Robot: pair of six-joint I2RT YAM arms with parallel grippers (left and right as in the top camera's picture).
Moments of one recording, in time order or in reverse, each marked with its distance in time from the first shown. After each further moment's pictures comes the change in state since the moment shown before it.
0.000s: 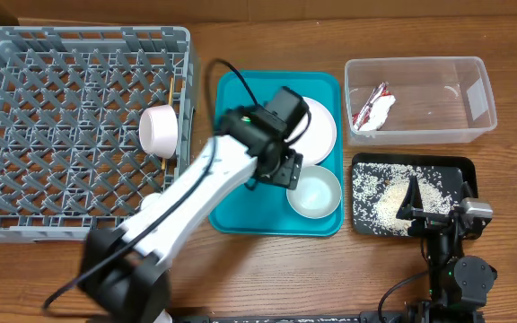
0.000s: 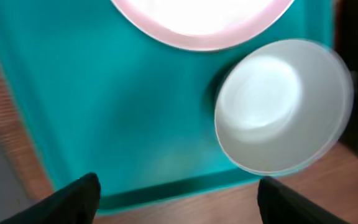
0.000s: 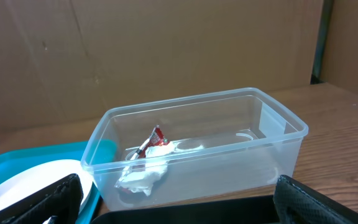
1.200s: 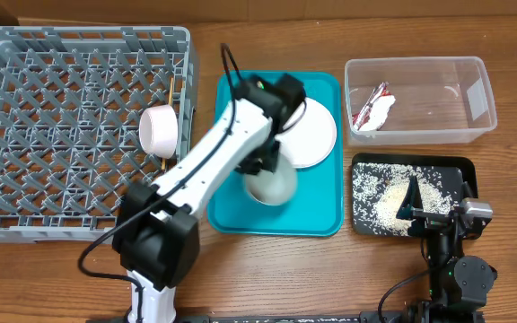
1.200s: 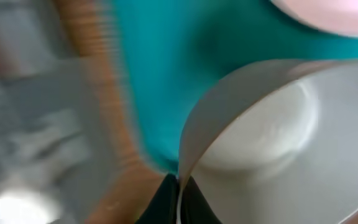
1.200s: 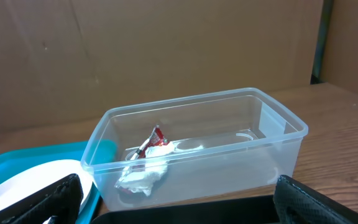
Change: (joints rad) left arm 0.075 0.224 0.341 -0.453 -0.240 -0.066; right arm 0.000 0.000 0.000 0.000 0.000 0.000
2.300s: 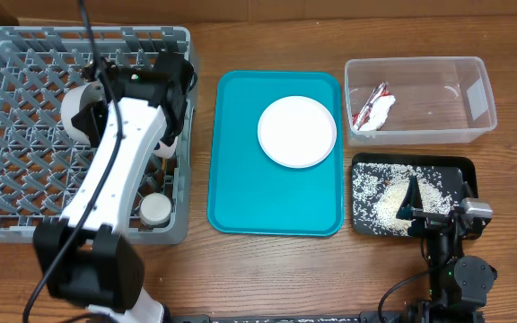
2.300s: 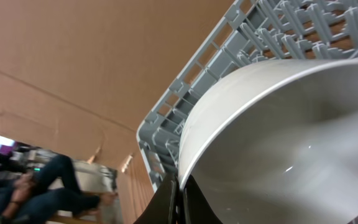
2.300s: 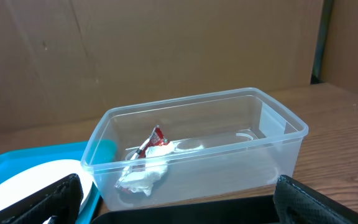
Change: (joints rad) left arm 0.401 -0.204 -0.259 0.175 -1.001 -0.282; right arm 0.000 0.000 0.000 0.001 0.000 0.000
